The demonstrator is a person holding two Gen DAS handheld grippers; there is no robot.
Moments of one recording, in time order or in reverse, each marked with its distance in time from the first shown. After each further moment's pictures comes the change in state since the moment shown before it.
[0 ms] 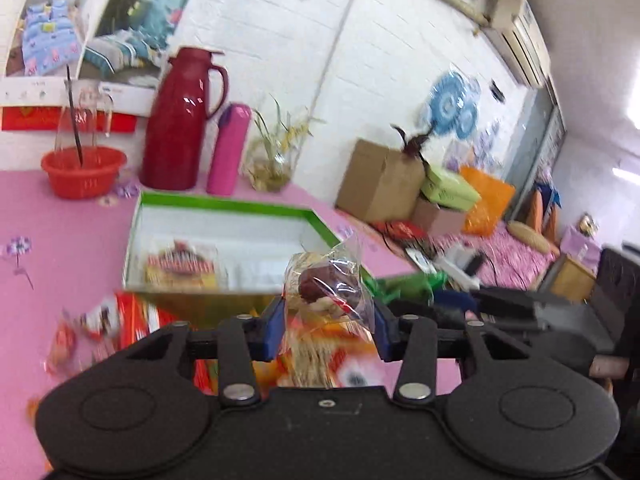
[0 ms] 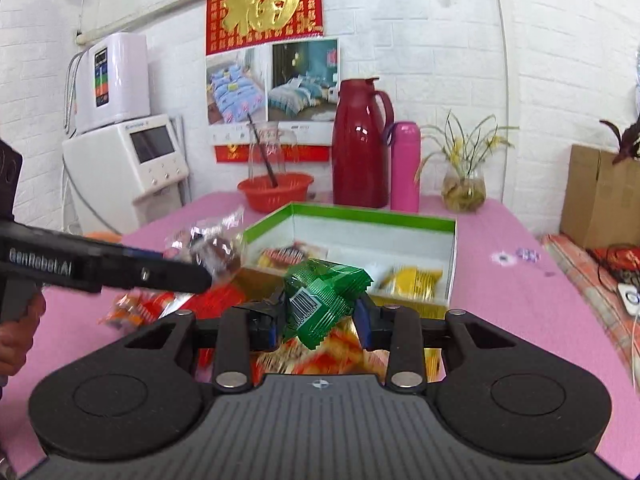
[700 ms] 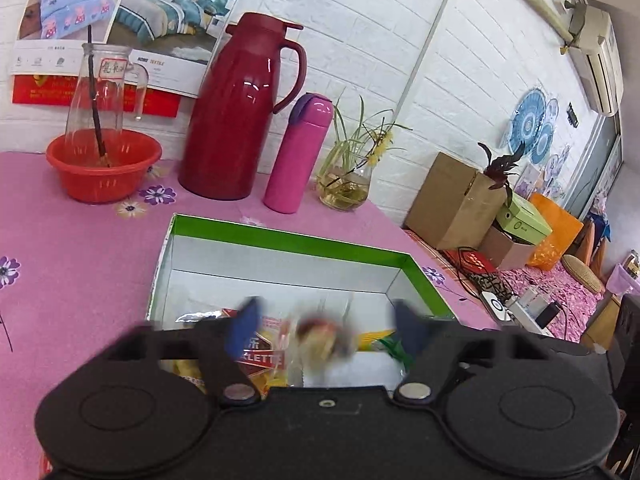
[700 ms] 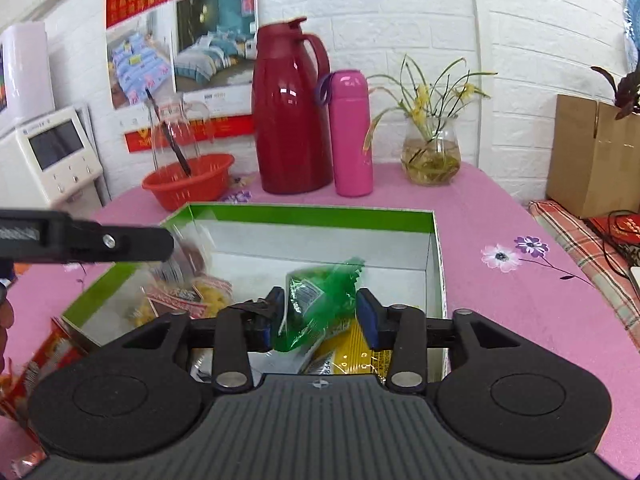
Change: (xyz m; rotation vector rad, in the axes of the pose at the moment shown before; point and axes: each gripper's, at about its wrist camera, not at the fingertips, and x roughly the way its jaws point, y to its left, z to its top) left arm 0.110 0.076 0.045 -0.110 0.027 0.127; right arm 0.141 -0.054 0.021 0.092 0.130 -0.138
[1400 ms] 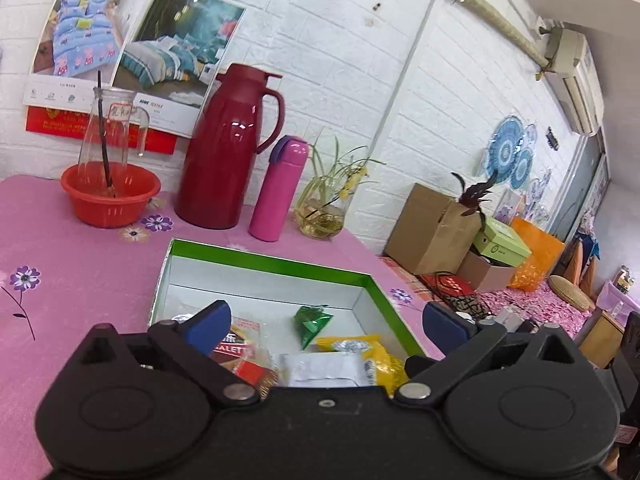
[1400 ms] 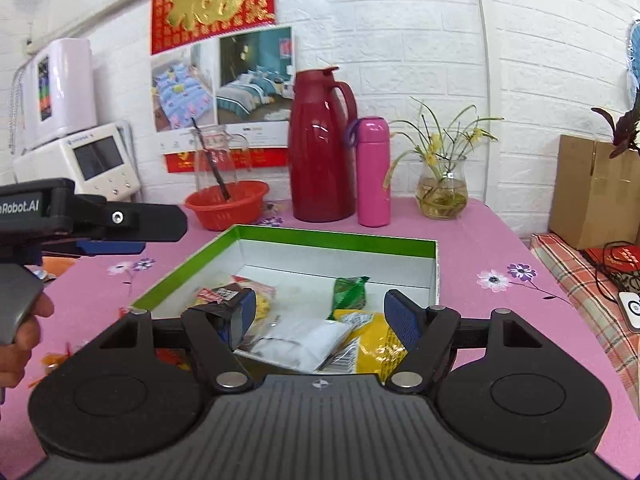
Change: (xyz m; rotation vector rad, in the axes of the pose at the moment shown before) left arm -0.068 -0.035 -0.006 0.011 -0.096 -0.041; right arm -0.082 0.013 -0.003 -0.034 -0.107 0.077
